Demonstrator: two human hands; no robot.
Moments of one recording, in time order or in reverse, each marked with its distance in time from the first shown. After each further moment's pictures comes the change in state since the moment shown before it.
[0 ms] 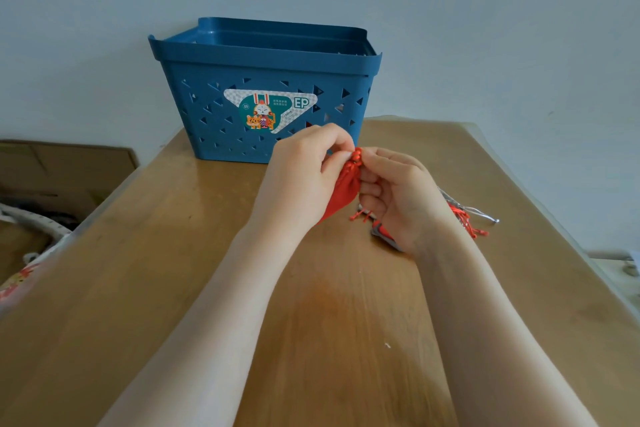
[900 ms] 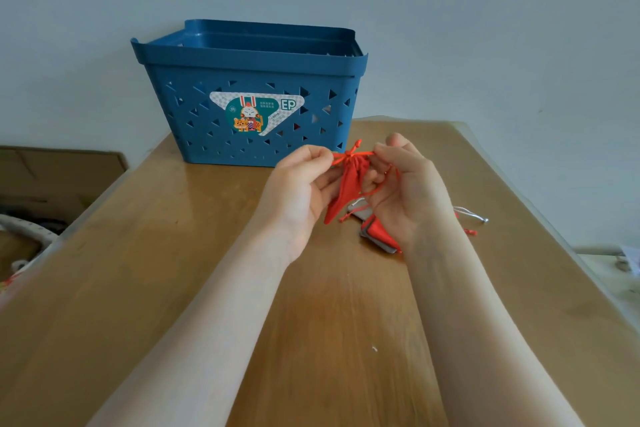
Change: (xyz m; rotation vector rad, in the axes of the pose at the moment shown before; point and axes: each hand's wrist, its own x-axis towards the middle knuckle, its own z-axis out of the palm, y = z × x) left_hand -0.003 0.010 0.019 -1.222 -0.074 -0.690; right_hand 0.006 -0.007 -0.008 0.529 0.177 -0.051
